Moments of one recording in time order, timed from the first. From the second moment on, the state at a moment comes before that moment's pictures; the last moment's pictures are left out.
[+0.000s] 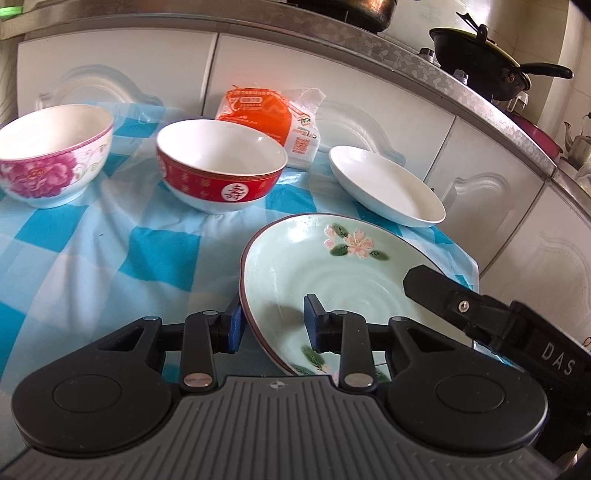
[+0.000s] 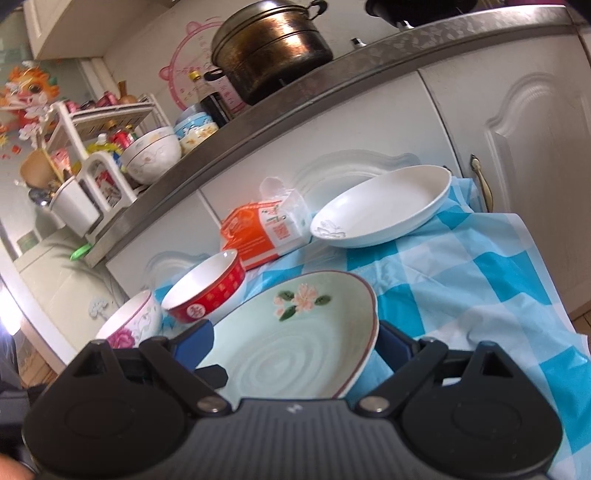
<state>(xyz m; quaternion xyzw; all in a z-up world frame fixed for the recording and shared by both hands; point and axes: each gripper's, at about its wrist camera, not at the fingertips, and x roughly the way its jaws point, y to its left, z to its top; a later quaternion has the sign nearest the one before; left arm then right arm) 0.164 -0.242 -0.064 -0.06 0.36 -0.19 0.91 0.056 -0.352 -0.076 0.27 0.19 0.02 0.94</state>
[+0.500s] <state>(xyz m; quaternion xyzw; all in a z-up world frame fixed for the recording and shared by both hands) 0.114 -0.198 -0.063 -0.08 0.36 -0.18 0.91 0.021 -0.323 -0.072 0.25 0.18 0.04 0.95</state>
